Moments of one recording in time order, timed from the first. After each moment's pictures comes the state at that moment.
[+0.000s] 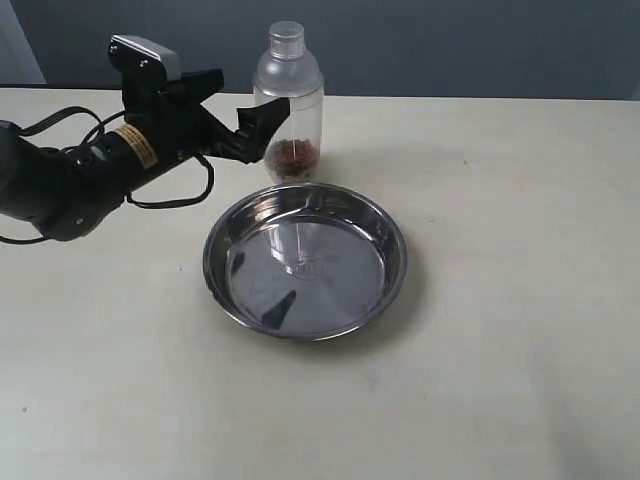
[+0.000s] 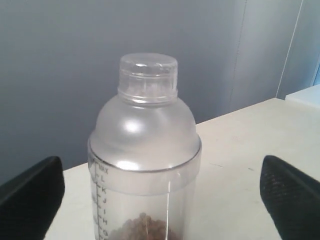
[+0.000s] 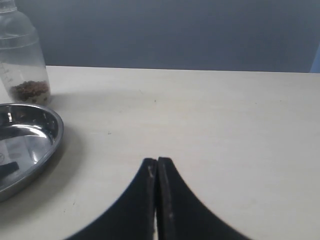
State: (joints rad) left arm -0.12 2.04 -0.91 0.51 -1.09 -0.35; right arm 0.10 0.00 0.00 0.07 0.32 -0.03
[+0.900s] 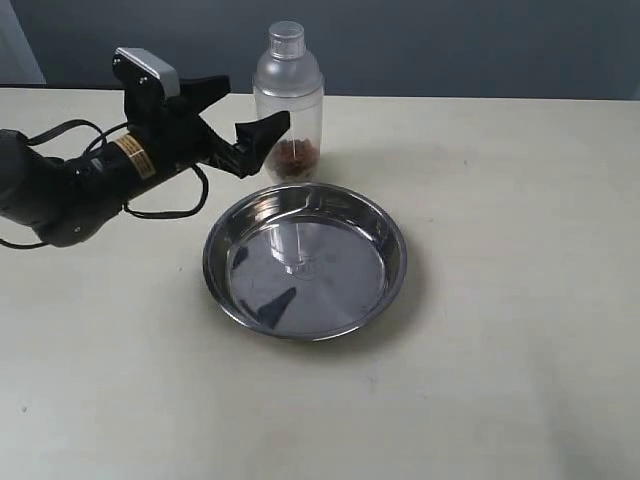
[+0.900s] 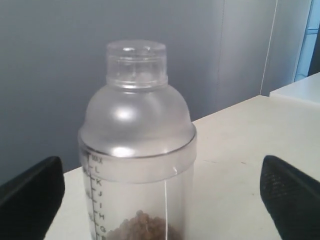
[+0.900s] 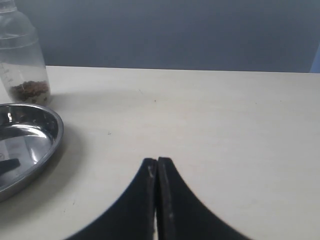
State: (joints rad) left arm -0.08 2.12 -0.94 0.60 -1.20 -0.33; right arm 0.10 0.00 0.00 0.07 0.32 -0.03
